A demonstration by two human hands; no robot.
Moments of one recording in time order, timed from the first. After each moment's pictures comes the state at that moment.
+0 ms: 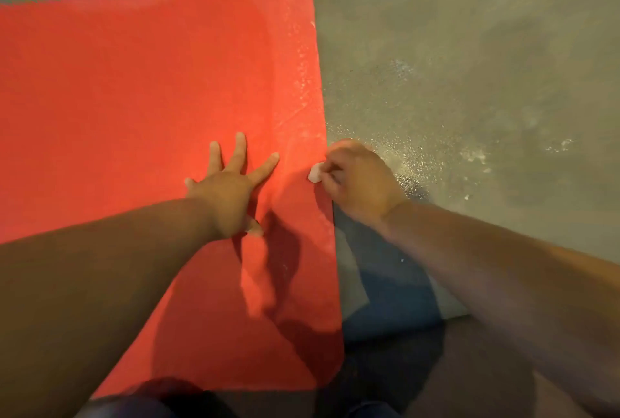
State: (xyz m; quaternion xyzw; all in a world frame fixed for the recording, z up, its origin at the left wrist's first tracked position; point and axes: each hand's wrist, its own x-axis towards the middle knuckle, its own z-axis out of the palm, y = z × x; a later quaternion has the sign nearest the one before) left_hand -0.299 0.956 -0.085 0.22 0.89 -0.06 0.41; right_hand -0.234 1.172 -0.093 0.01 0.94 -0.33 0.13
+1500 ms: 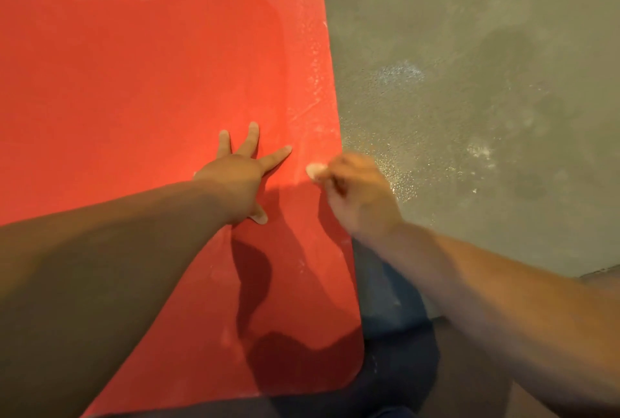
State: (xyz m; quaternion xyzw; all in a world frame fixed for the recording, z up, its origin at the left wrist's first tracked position) left_hand -0.315 0.949 -0.086 0.25 0.88 -0.06 0.39; right_hand -0.208 1.128 -0.103 0.08 0.94 -0.34 0.01
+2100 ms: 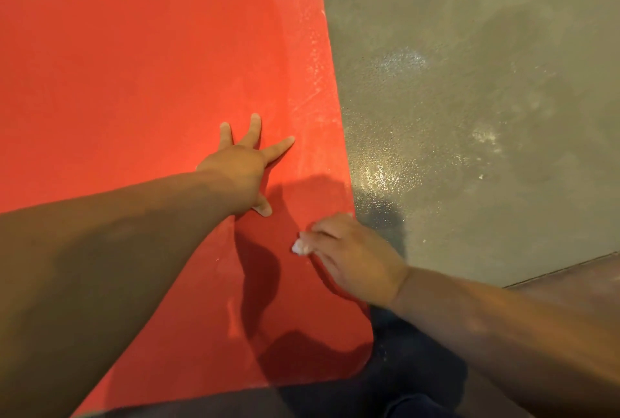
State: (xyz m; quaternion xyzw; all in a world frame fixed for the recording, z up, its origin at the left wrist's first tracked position) left_hand -0.316 0.950 -0.087 0.26 0.88 -0.07 0.39; right_hand -0.141 1.101 -0.096 -0.14 0.93 -0.31 0.10
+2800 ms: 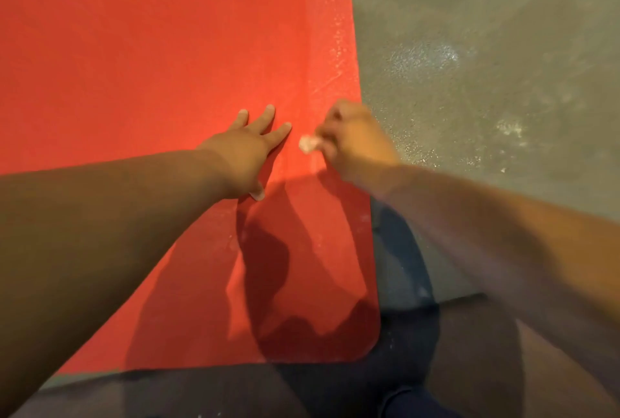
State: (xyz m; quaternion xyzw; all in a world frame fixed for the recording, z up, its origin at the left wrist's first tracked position) left_hand -0.316 0.929 -0.081 0.31 0.87 -0.10 0.36; right_hand -0.258 1.117 -0.108 -0.03 0.96 -0.26 0.06
